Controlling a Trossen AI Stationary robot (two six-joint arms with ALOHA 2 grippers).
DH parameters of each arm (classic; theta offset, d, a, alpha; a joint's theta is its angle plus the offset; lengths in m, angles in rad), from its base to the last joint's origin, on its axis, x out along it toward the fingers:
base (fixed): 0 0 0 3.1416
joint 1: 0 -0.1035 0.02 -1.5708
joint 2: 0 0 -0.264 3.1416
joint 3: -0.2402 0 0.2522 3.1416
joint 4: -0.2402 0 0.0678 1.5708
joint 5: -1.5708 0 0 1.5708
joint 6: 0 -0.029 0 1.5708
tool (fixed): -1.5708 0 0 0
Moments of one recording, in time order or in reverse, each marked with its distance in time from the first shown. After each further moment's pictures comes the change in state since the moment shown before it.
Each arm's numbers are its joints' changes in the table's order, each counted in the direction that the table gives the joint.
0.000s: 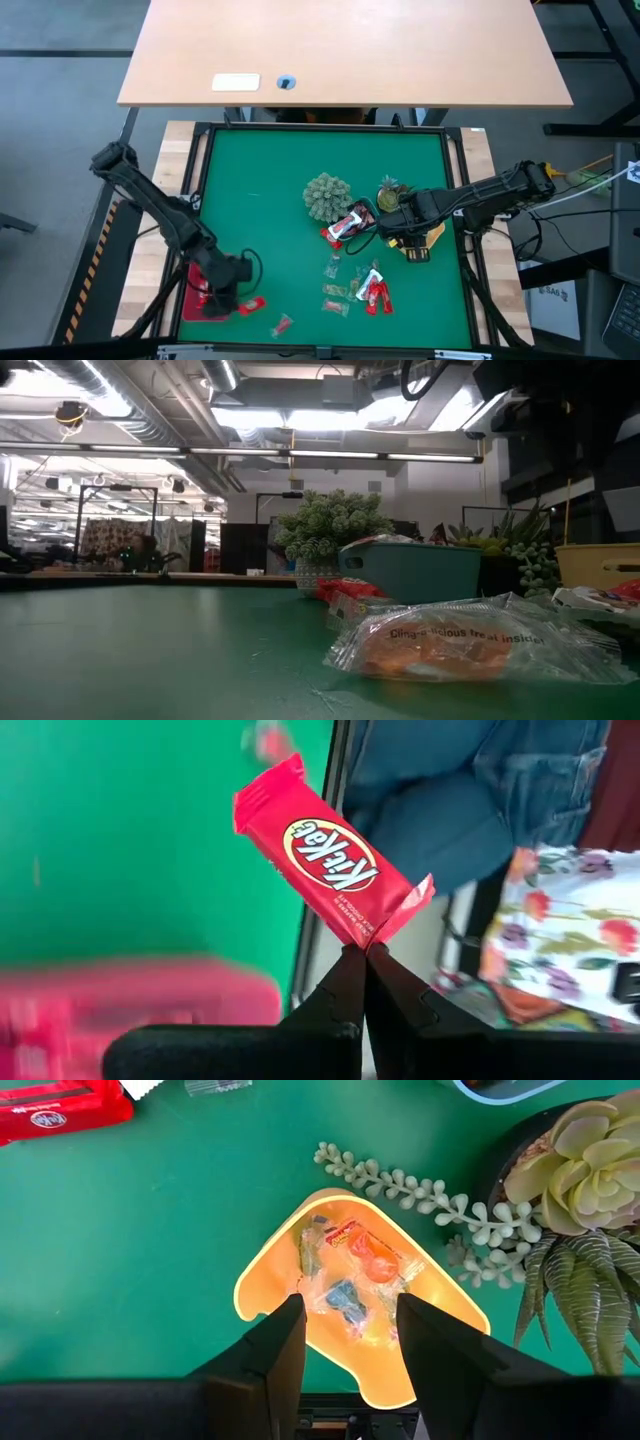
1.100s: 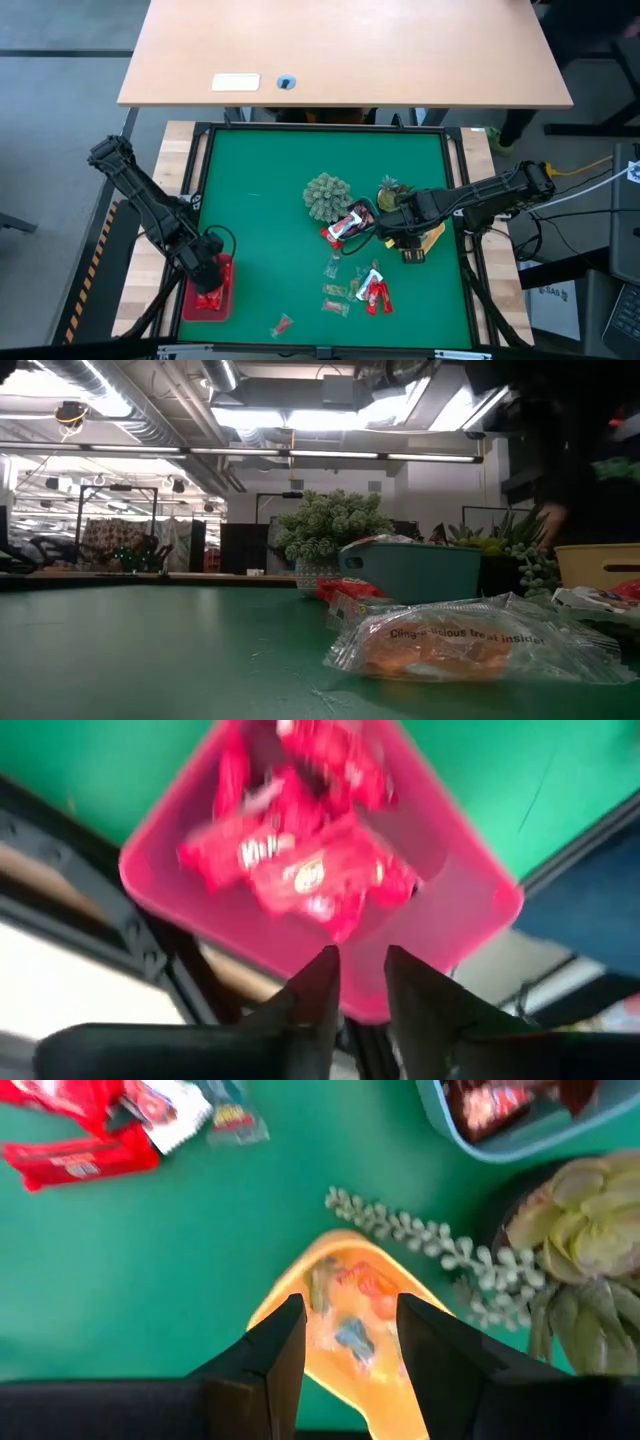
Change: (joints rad) left arm 0.087 0.109 0.000 -0.564 -0.037 0.549; right arm 0.000 0.000 0.000 0.078 -0.003 0.000
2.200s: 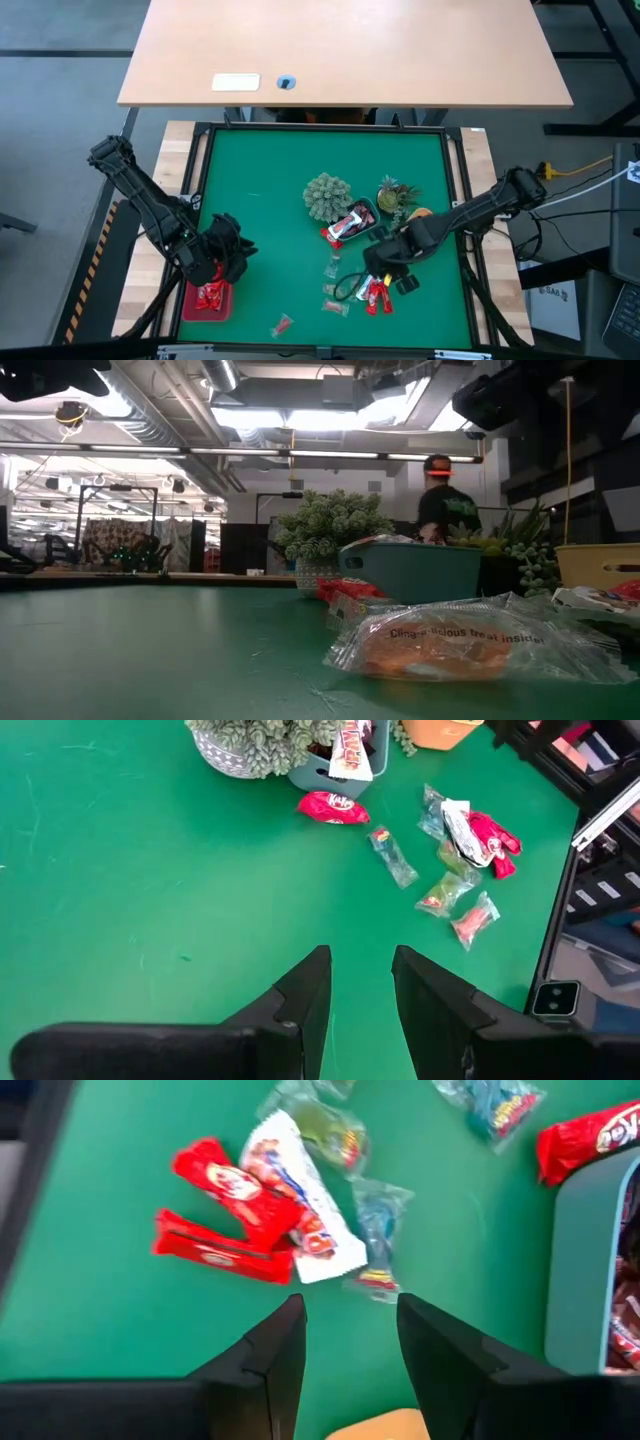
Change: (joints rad) left arm -0.001 0.000 0.000 0.293 -0.913 -0.266; right arm -0.160 -0.107 0.000 0.349 -0.076 0.234
